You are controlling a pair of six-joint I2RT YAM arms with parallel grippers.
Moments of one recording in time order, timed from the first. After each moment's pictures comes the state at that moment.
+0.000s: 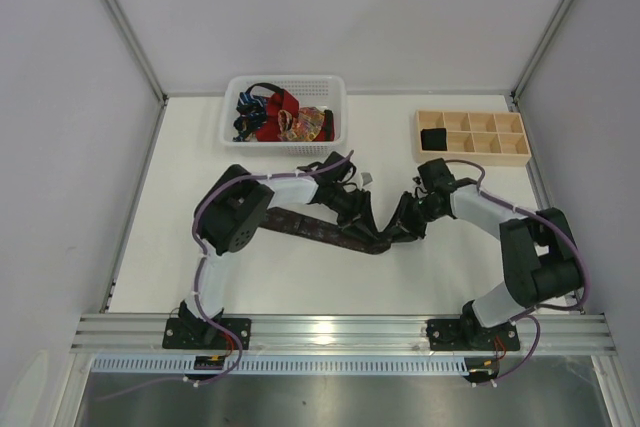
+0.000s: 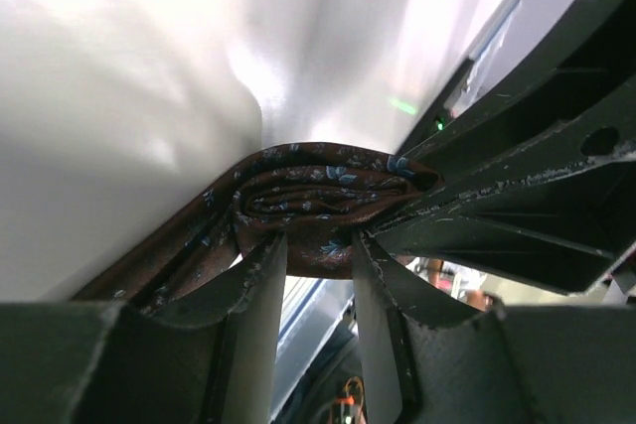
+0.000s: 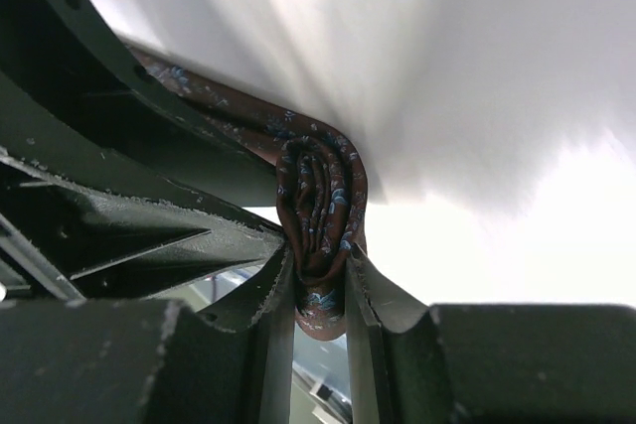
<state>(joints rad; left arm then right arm) -0.71 2.13 1.34 -0.27 0.86 -0.76 0.31 1.55 0.82 -0.49 -0.57 0.75</state>
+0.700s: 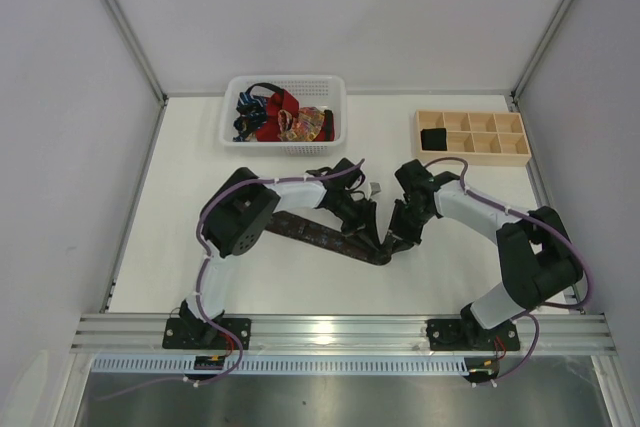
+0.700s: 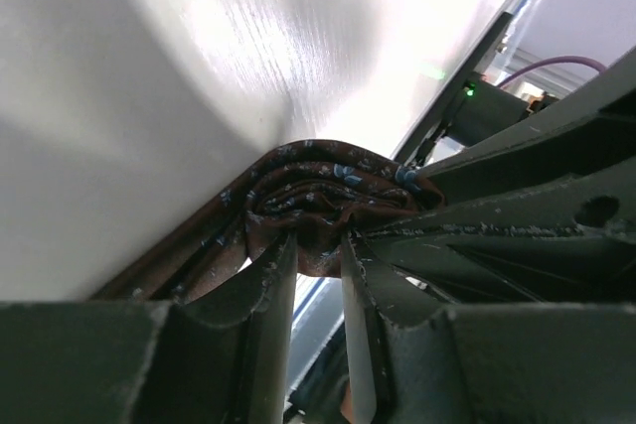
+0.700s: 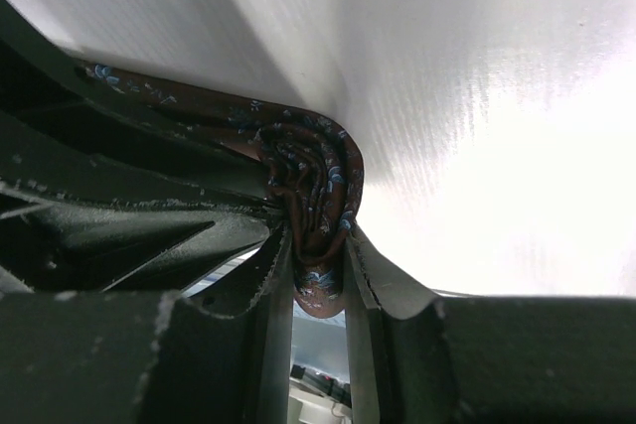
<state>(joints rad) -0.78 2.15 1.37 -0.35 0.87 -0.70 0.48 1.54 0.93 -0.77 -0.30 0.84</state>
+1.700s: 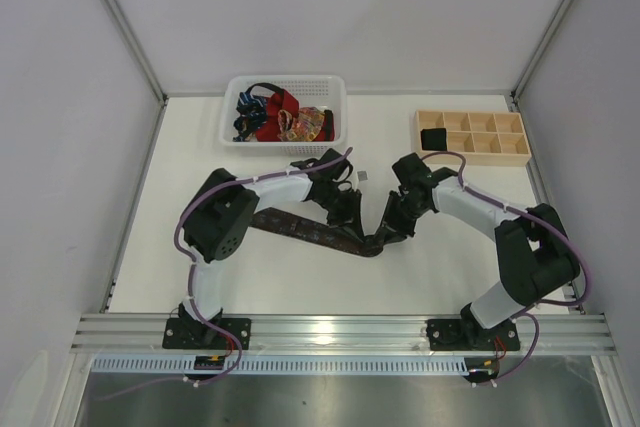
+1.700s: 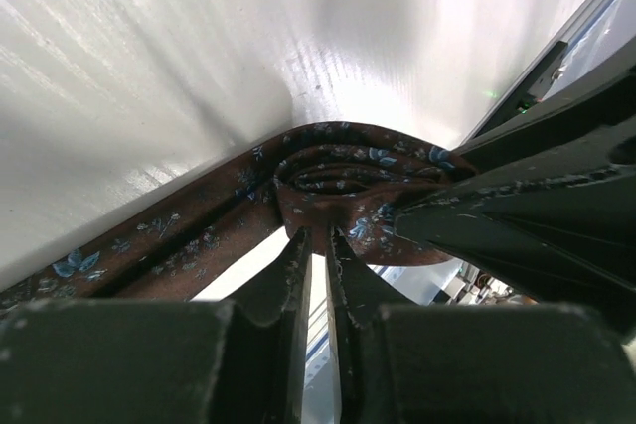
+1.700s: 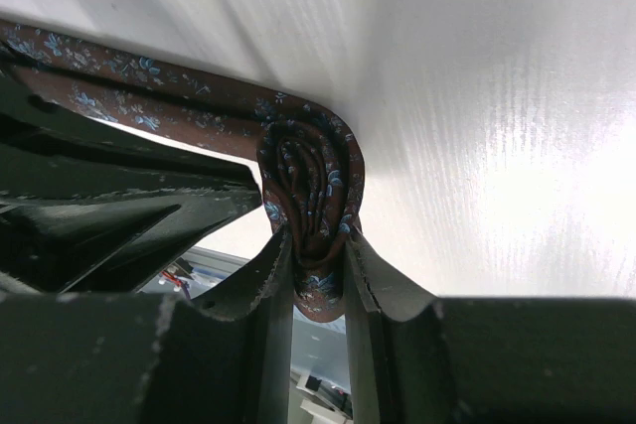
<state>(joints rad) -0.72 2.02 1.33 -0.47 0.69 -0.56 0.48 1.56 0.97 -0.71 -0.34 0.86</state>
